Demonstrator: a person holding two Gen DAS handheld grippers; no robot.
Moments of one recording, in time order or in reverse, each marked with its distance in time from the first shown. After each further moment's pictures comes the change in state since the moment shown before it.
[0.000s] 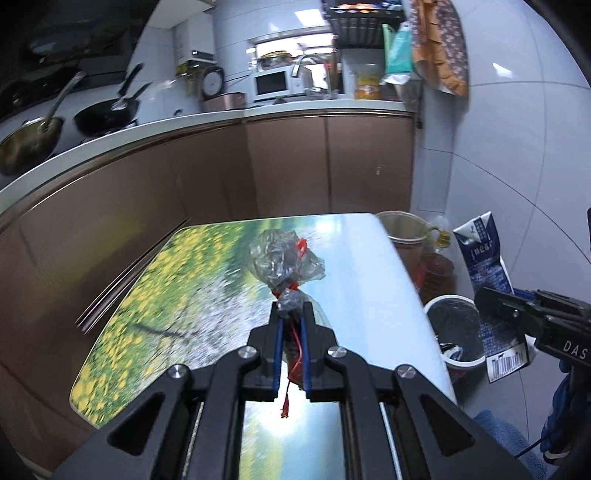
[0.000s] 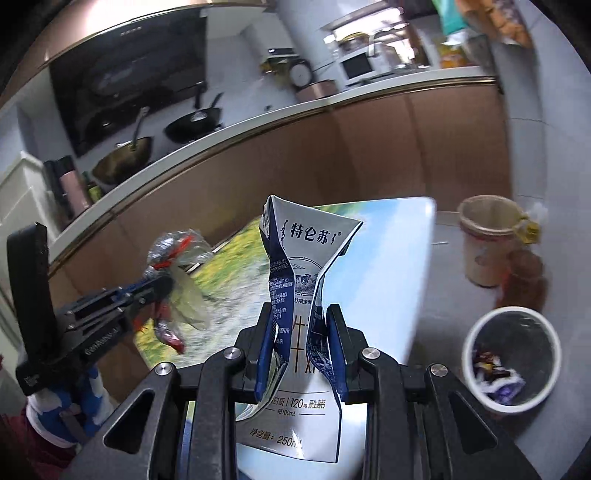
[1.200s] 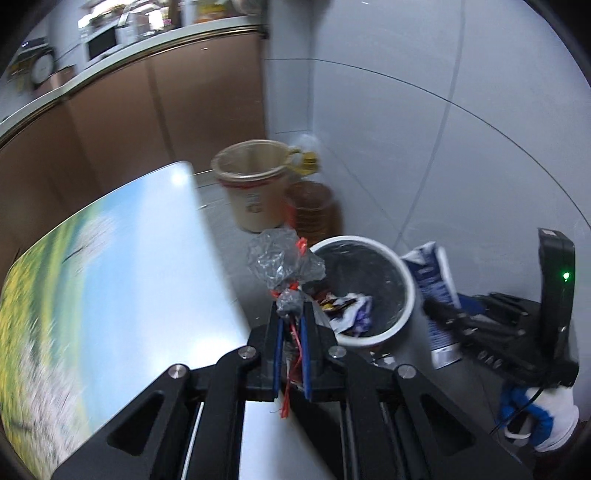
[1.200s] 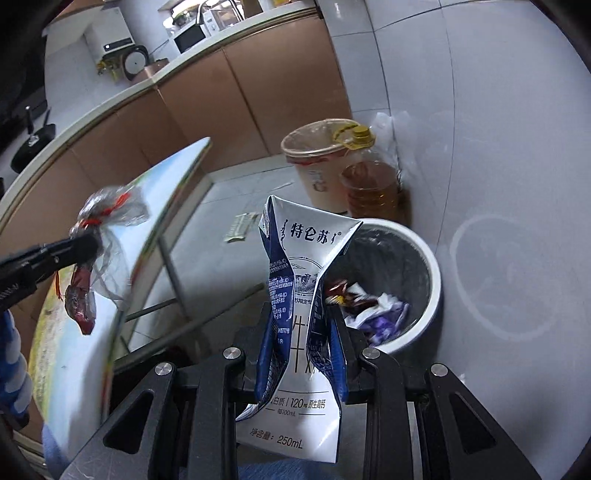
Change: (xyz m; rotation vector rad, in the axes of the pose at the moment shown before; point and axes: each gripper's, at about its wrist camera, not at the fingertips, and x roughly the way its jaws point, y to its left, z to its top) left arm 0.165 -0.201 0.021 0.304 0.280 -0.467; right arm 0.020 -0.213 -0.065 0.298 0.139 -0.445
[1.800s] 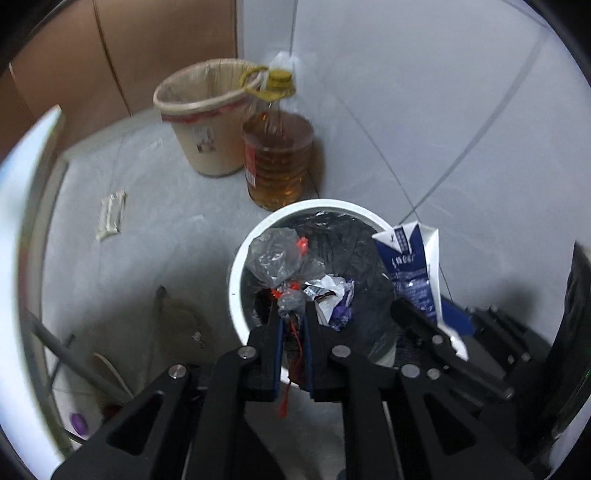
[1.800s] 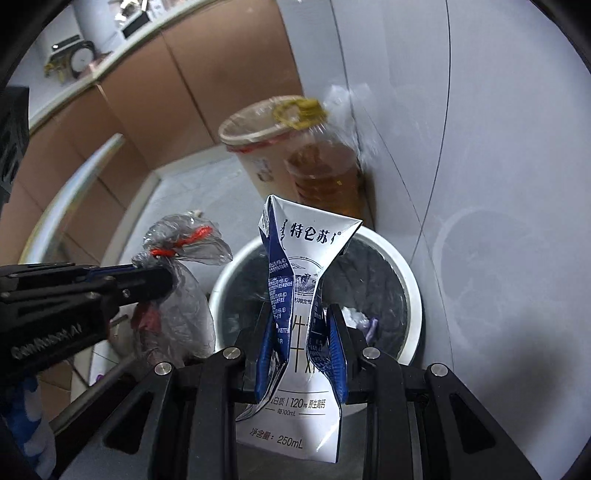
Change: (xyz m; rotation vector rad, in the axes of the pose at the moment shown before) left arm 0.191 -0.041 0.046 -0.083 0.313 -0.066; right arm 0.107 -0.050 0.035 0.092 0.082 -0.155
